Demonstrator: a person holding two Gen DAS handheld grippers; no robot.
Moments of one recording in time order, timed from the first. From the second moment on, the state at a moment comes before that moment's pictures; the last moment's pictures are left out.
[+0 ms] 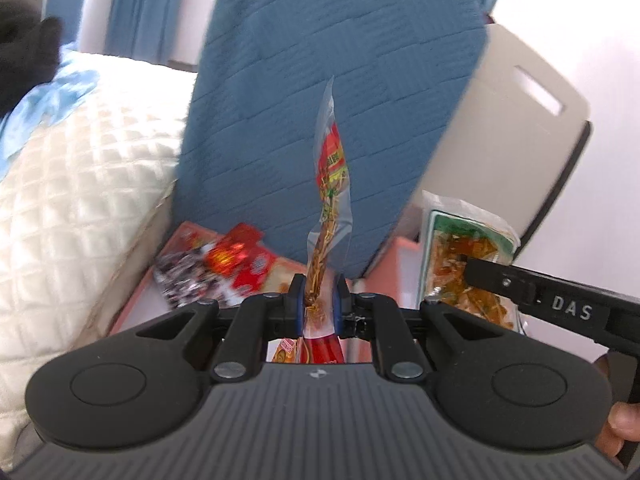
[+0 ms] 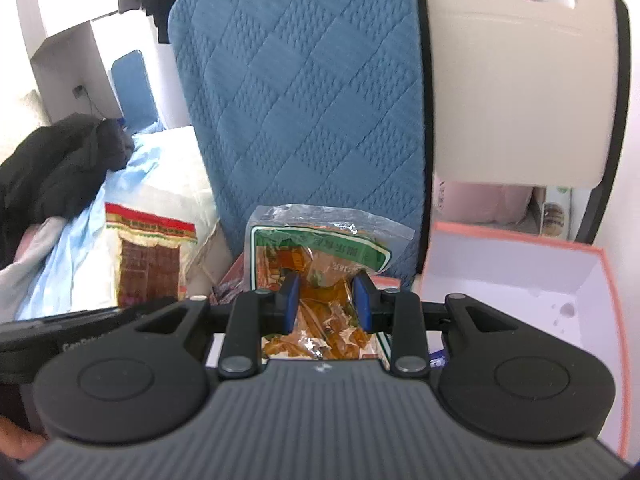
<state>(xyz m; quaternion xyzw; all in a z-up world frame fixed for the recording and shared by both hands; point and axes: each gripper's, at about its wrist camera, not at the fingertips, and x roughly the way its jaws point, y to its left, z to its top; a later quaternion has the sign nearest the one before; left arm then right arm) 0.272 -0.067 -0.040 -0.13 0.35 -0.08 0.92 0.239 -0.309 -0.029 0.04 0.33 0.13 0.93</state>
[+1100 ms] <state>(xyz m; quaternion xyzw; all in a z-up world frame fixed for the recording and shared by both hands) 0.301 -0.263 -0.076 -0.09 0.40 -0.19 0.89 0.241 -0.467 -0.071 0.05 0.37 0.03 0.93</state>
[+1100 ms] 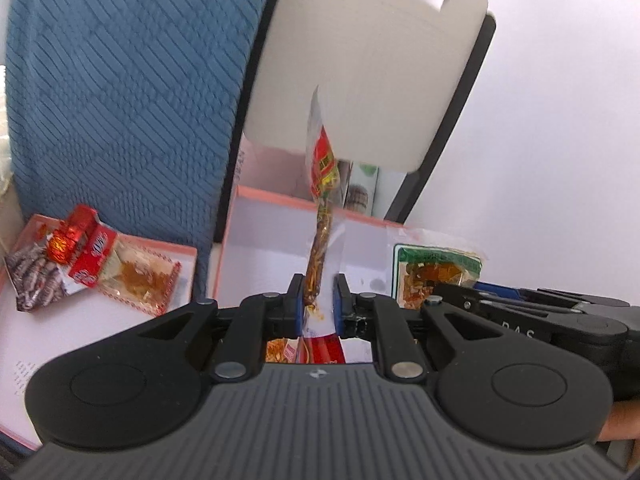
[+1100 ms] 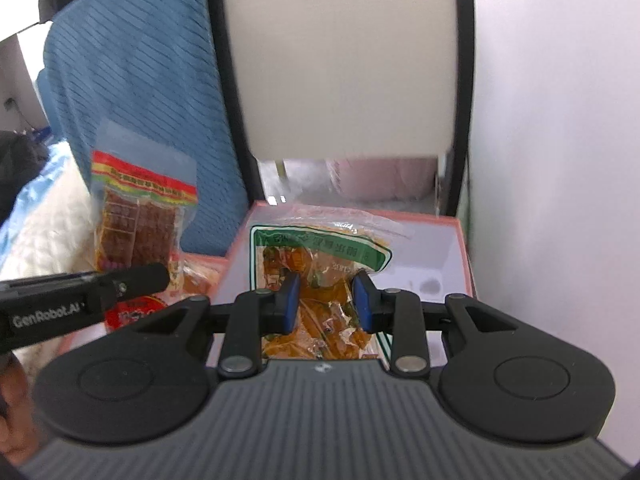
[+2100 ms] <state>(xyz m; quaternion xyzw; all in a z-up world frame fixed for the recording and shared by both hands) 0.287 -0.279 -0.086 -0.07 0.38 -0.19 0.90 0.238 -0.514 -0.126 0.08 0.41 -0.02 0.91</state>
